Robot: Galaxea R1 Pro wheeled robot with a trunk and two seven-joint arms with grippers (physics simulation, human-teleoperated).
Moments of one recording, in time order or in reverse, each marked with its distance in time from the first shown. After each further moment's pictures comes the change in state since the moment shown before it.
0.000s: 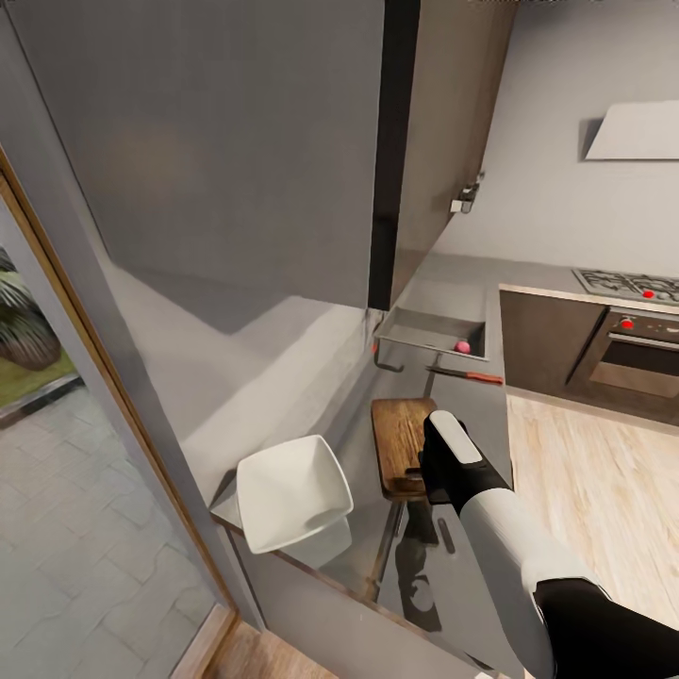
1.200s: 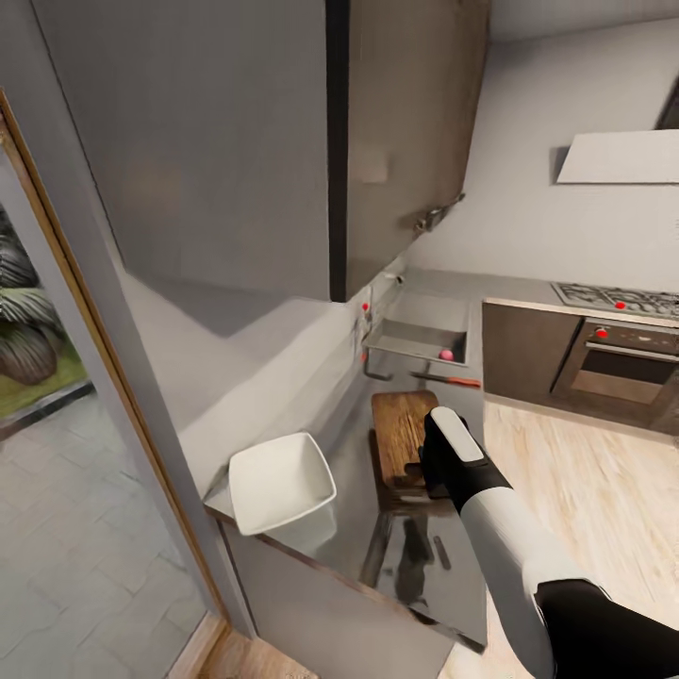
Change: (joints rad) left arm 0.000 0.000 0.000 0.000 0.000 0.000 -0.001; right arm 0.000 0.000 -0.001 -0.032 0.000 0.002 -0.001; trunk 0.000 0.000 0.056
